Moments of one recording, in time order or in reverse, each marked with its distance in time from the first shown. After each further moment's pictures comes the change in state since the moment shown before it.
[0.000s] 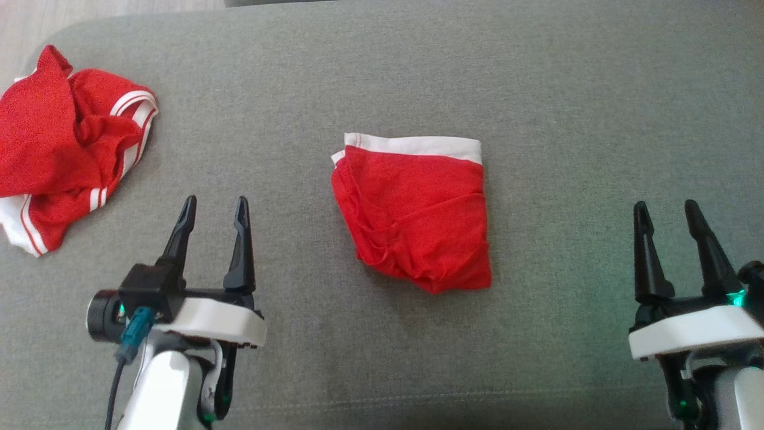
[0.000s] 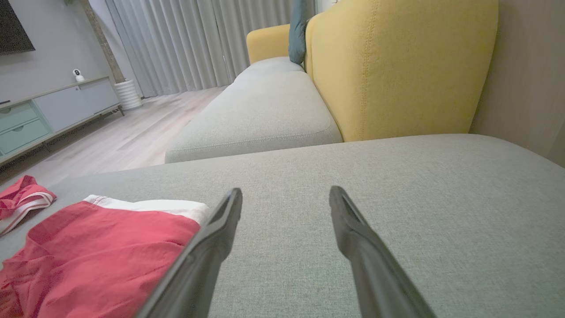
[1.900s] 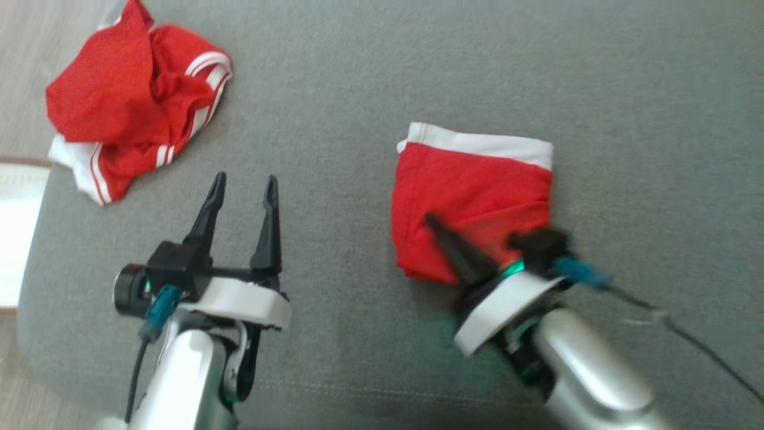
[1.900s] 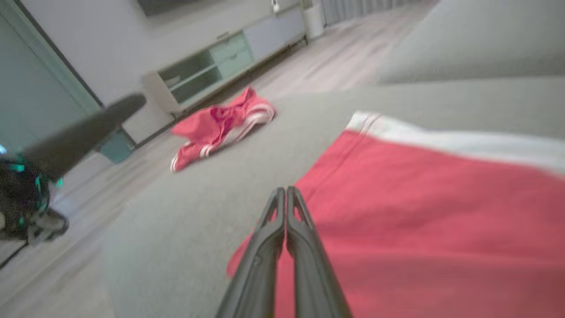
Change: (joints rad) left arm -0.076 -0.034 -0.058 0.018 0.000 0.000 0.006; right arm -0.378 -0.004 0.695 0.479 0.222 0.000 -0.098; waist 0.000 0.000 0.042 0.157
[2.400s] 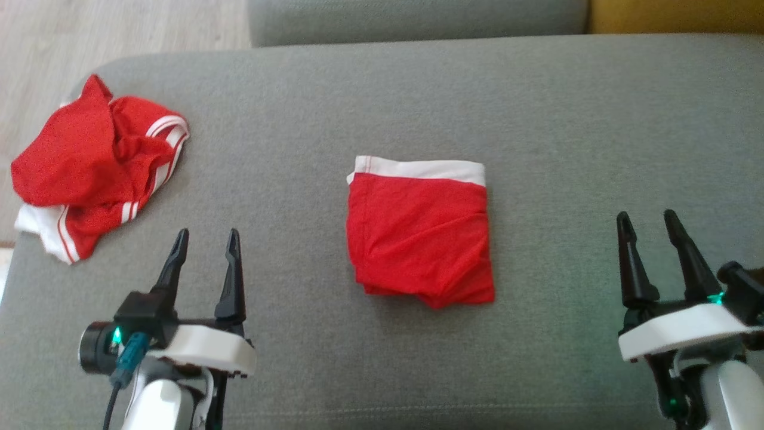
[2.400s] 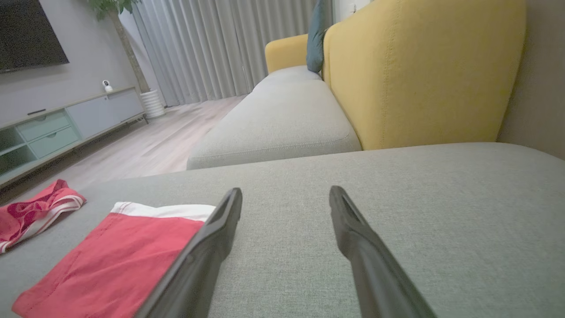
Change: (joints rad) left arm 0.153 0.064 0.061 -0.021 -0.011 0.019 0.002; right arm 0.335 -0.050 -0.627 -0.330 -0.159 0.000 0.047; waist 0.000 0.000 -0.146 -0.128
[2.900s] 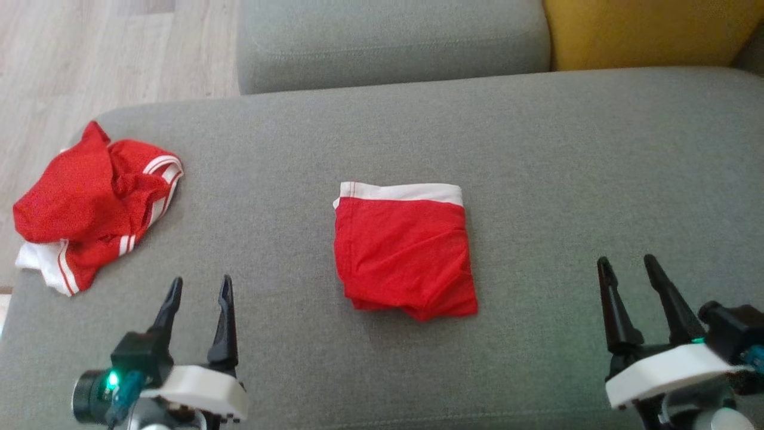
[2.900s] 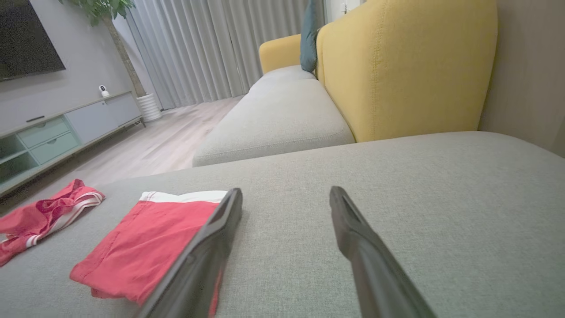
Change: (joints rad) left arm 0.122 0.024 0.005 -0.047 -0.017 0.026 0.040; right arm 0.149 0.071 -0.013 -0.137 -0.034 0.000 0.103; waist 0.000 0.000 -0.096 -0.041
